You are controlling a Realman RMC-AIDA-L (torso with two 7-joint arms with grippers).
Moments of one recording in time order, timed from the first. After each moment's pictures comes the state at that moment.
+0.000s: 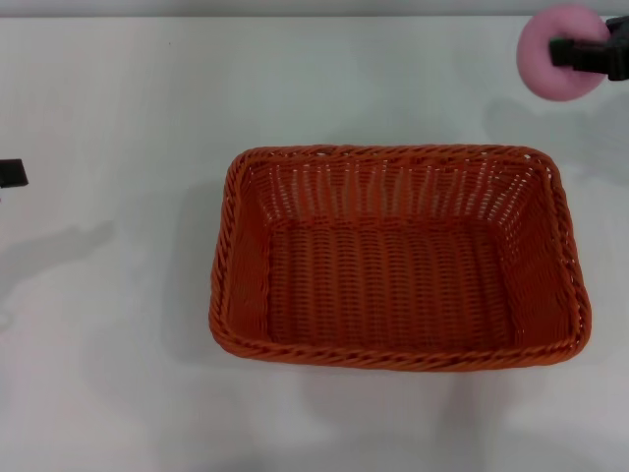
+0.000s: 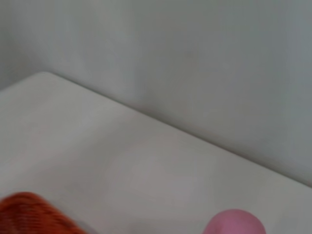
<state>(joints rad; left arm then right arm) -0.23 -2.07 -2.34 -1.61 2.15 -1.75 0.31 0.31 2.00 -0.94 -1.45 0.99 1.44 -0.94</state>
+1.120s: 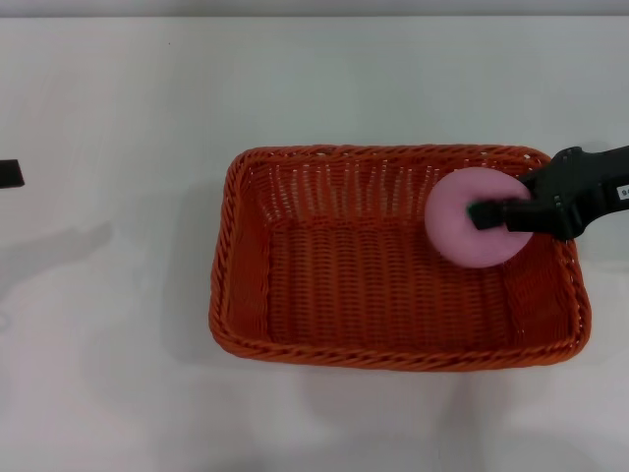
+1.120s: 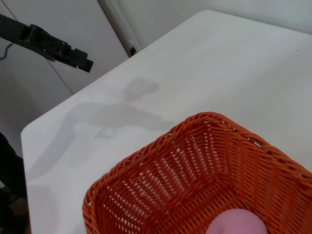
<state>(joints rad) -0.23 -2.07 -2.35 -1.62 2.15 -1.77 0.31 0.31 2.00 -1.04 -1.28 1.14 1.74 -1.05</state>
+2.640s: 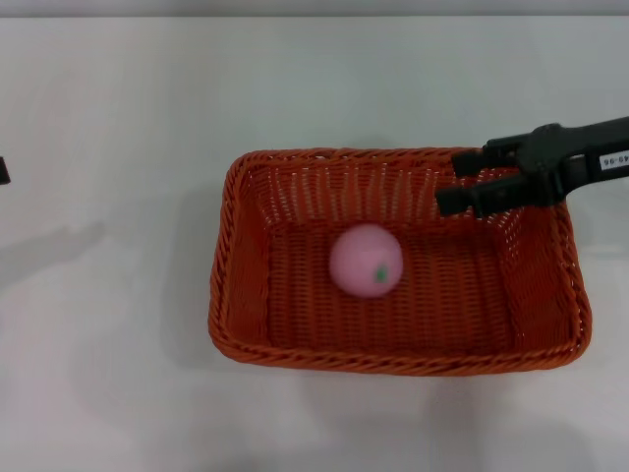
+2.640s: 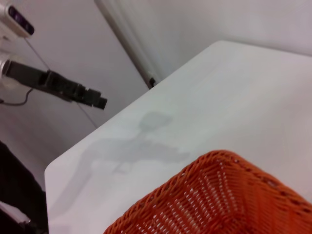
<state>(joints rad) -0.22 -2.07 -2.39 -1.61 2.13 -1.77 0.33 0.38 1.99 -0.99 -1.13 1.22 1.73 -1.07</state>
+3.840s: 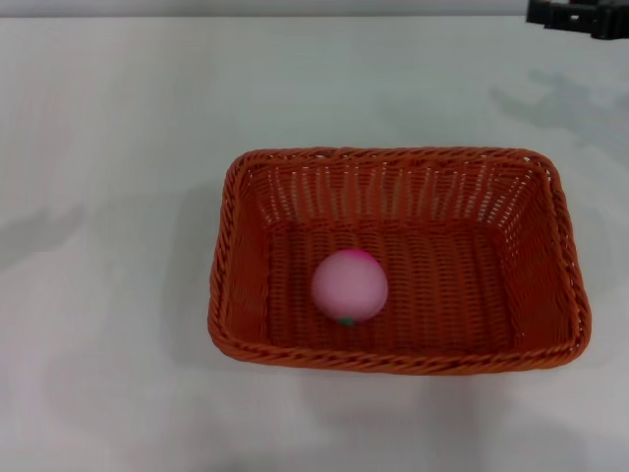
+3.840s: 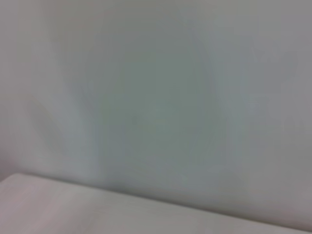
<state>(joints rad) -0.23 -2.07 -2.45 -1.55 2.11 -1.70 0.46 0.42 1.98 -0.77 -0.95 1.23 1.22 -1.19</state>
